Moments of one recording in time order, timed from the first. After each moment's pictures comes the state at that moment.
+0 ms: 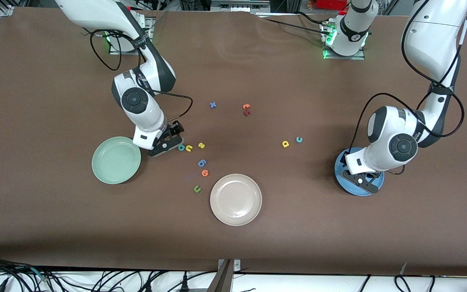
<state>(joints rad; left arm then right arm) -0.03 0.57 -0.12 -1.77 0.11 2.25 0.33 0.38 0.43 0.08 -1.99 -0.07 2.40 -0.10</state>
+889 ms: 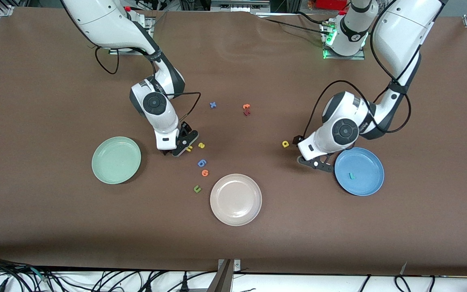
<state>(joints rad) -0.04 0.56 -0.35 -1.92 0.11 2.30 -0.16 0.42 0.58 0.09 -2.02 -0.18 2.65 -0.21</state>
